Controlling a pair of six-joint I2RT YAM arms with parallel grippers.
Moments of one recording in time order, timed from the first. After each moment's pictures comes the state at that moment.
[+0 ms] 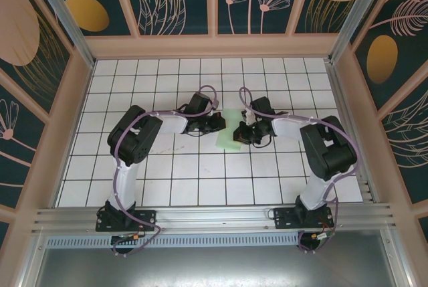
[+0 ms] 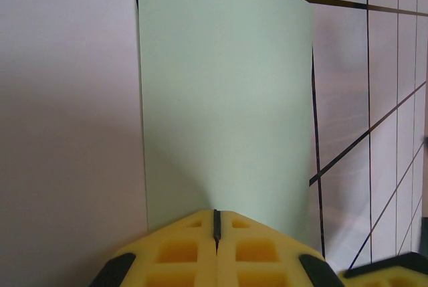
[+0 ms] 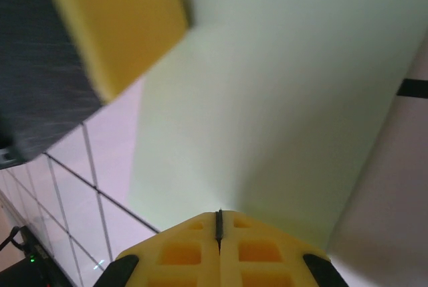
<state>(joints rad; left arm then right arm) -0.60 2.11 1.18 0.09 0.49 -0.76 0.44 1.76 0.90 -0.27 -0.58 0.55</state>
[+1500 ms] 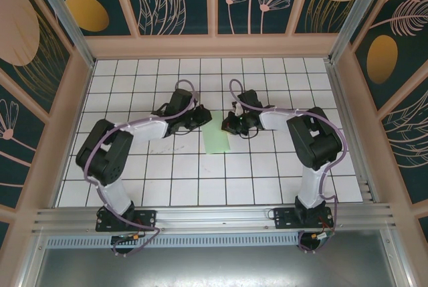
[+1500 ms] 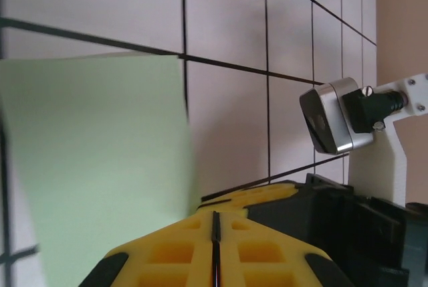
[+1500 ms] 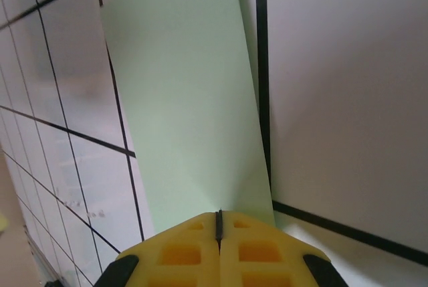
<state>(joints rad) -0.54 1.81 1.01 0.09 0.39 -0.89 0.50 1.90 1.06 -0.15 -0.52 0.74</state>
